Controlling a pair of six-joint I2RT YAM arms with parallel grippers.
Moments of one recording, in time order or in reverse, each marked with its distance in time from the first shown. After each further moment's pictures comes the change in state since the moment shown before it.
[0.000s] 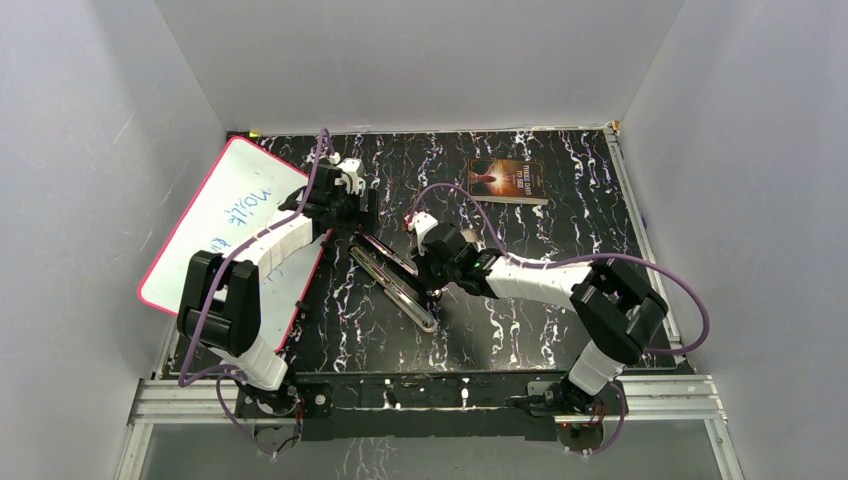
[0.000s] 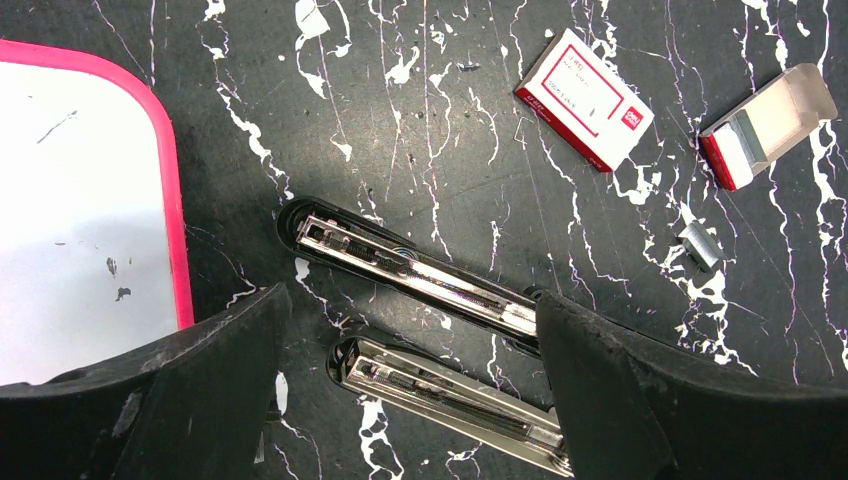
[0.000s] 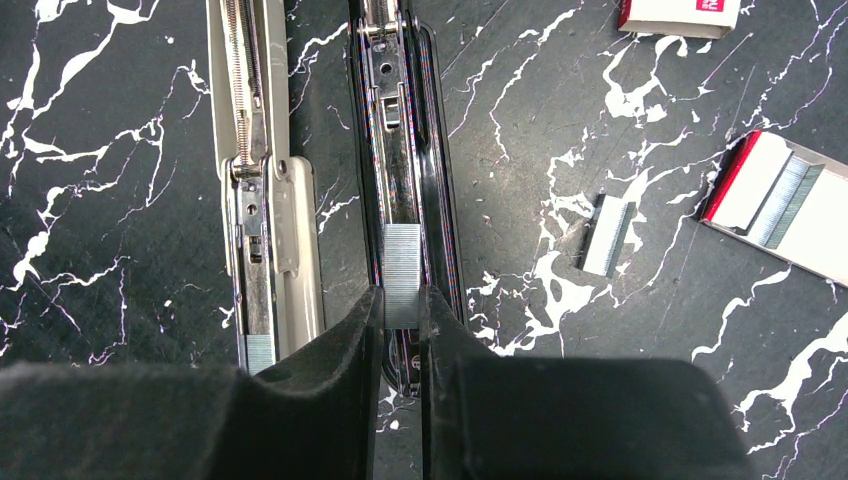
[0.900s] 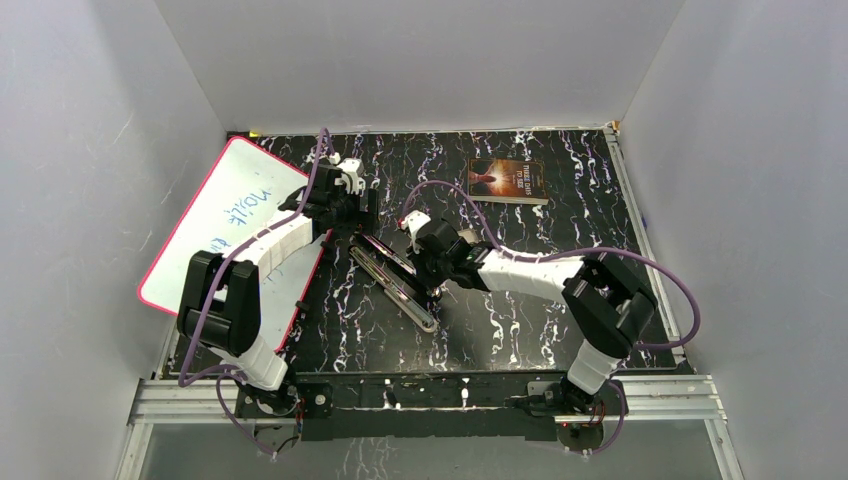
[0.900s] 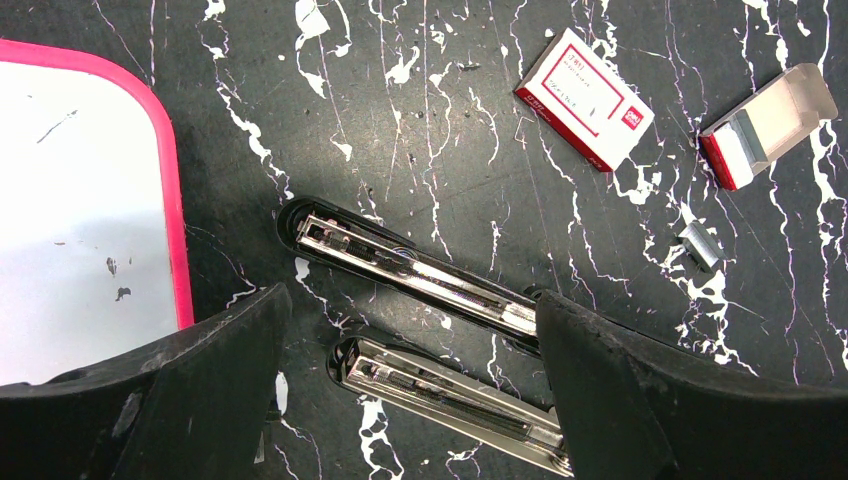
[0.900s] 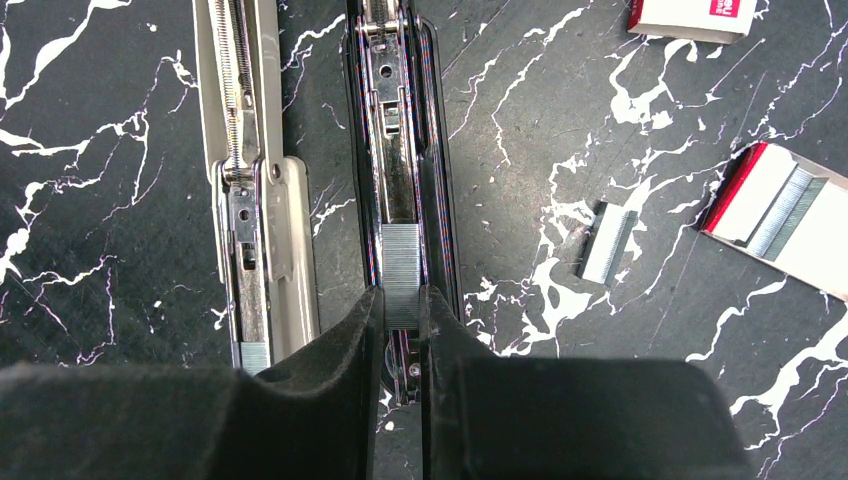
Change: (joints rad) left arm 0.000 0.000 0.000 0.000 0.000 0.000; right arm 0.000 0.055 0.090 -0.104 0.000 -0.025
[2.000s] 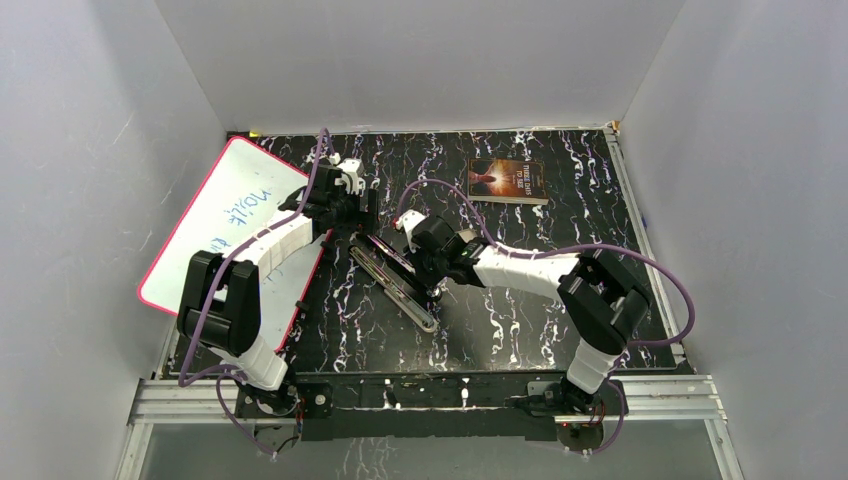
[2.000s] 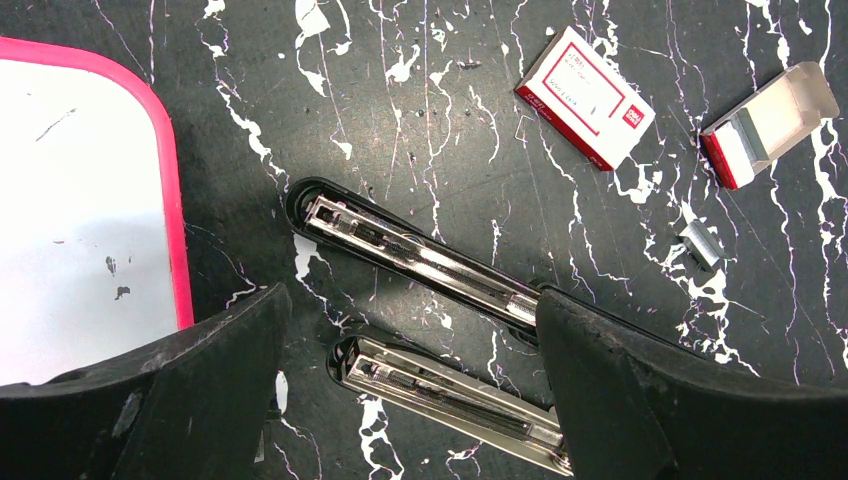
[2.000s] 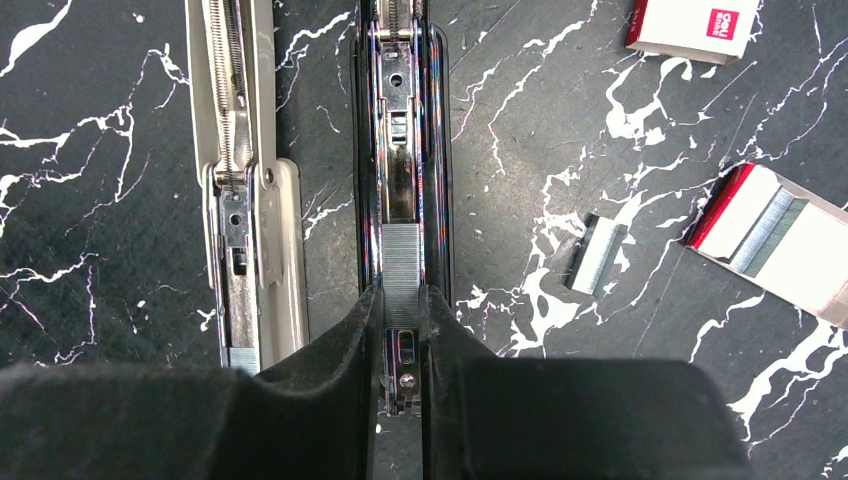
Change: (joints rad) left arm 0.000 0.000 0.000 -0.002 0.000 0.000; right arm 0.002 0.032 0.053 -0.050 0.005 -0.047
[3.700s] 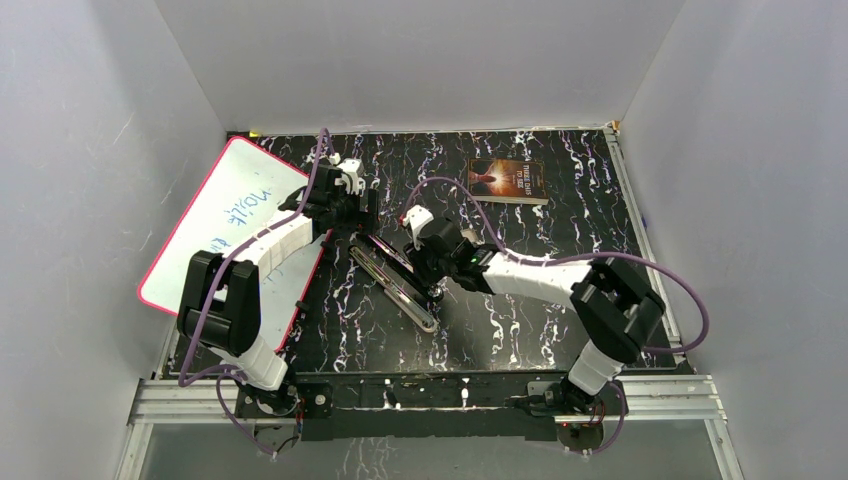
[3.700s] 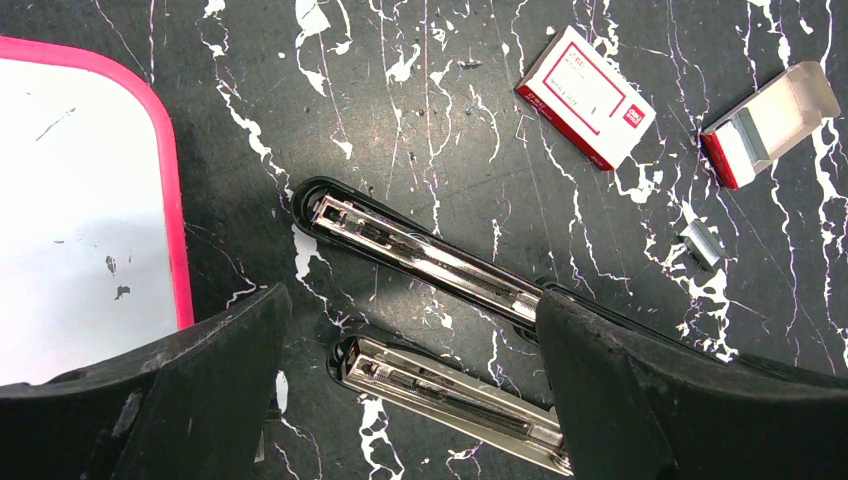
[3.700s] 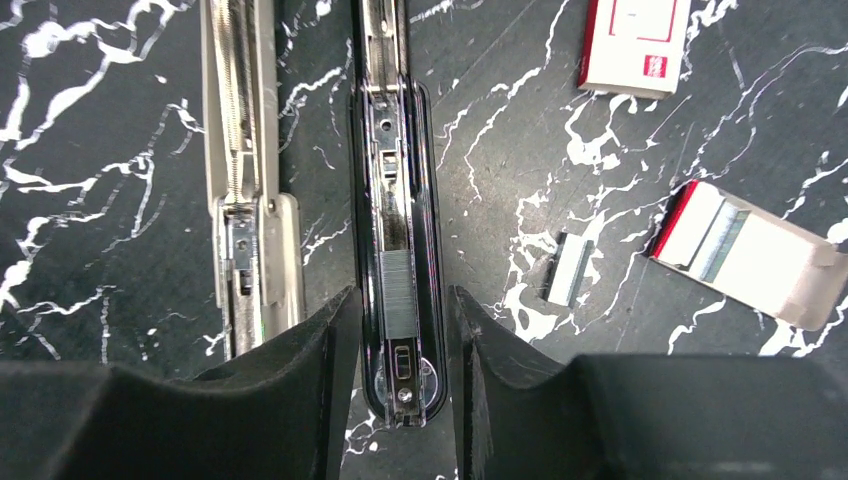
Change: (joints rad) left arm 0.000 0.000 0.000 -0.001 0.000 0.000; right arm 0.005 -0.094 -0.083 0.129 0.041 0.013
